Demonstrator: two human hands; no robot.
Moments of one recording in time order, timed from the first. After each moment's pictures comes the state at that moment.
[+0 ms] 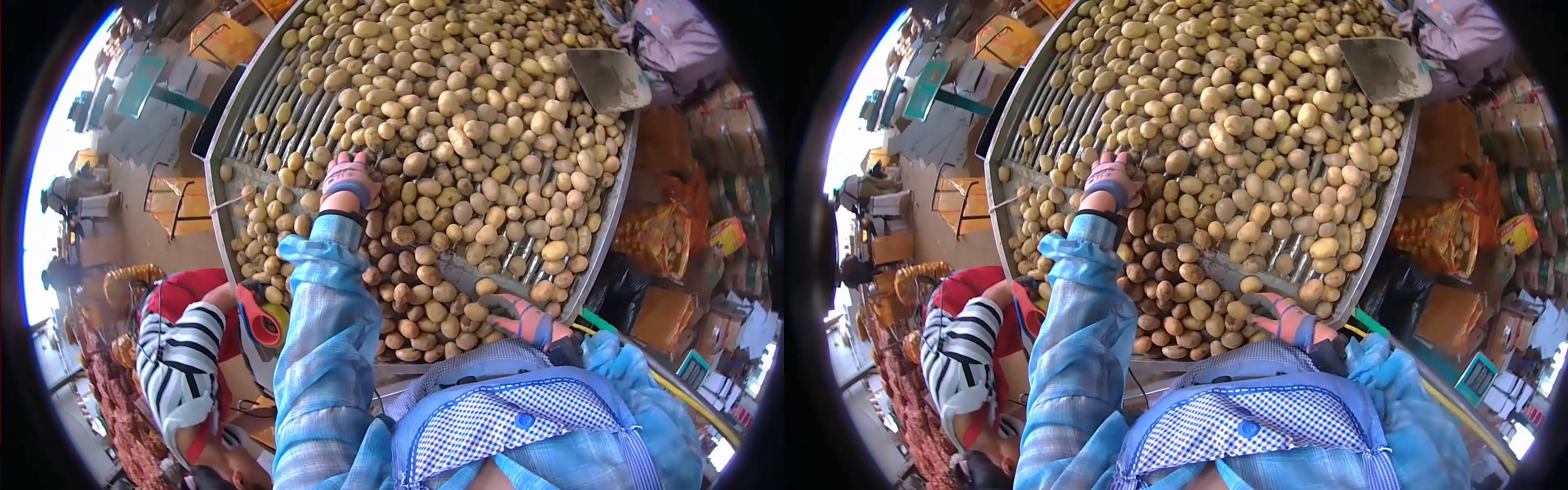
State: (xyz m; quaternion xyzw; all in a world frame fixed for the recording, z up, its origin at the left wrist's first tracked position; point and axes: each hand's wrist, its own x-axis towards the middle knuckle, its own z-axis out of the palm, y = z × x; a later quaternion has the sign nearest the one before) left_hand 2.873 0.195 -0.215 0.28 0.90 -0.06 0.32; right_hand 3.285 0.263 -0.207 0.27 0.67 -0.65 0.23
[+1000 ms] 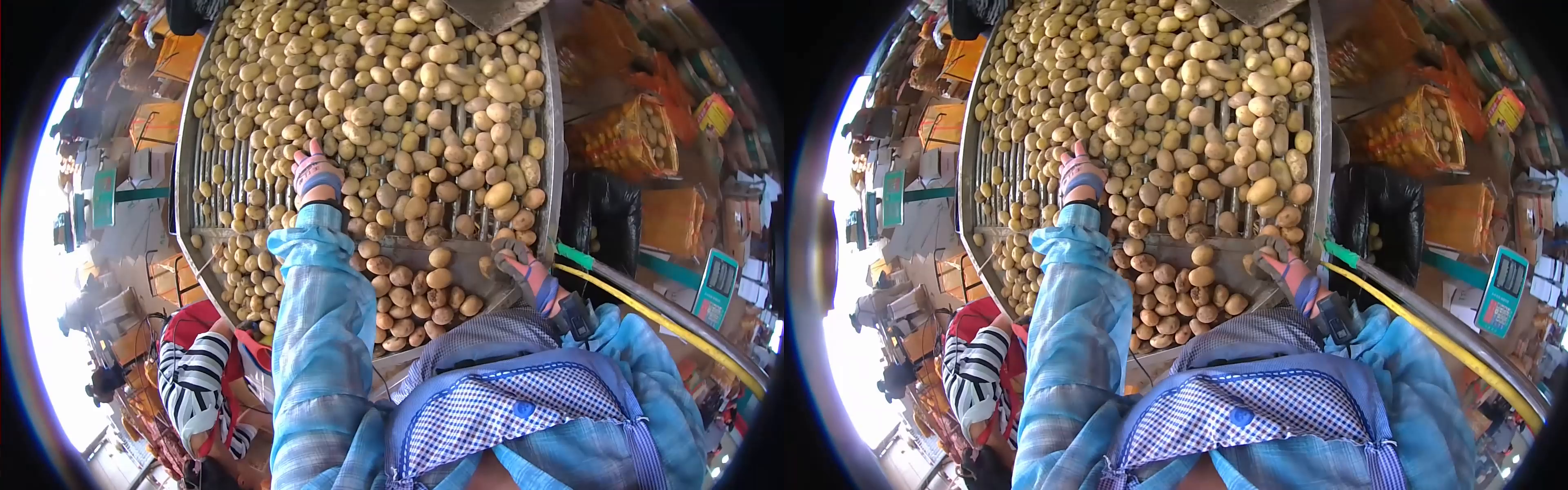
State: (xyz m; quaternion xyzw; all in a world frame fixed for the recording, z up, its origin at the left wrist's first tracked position) left_hand 2.949 0.286 -0.224 0.27 0.94 -0.05 0.20; right_hand 3.381 0.264 -0.243 0.46 0.36 -0.81 -0.10
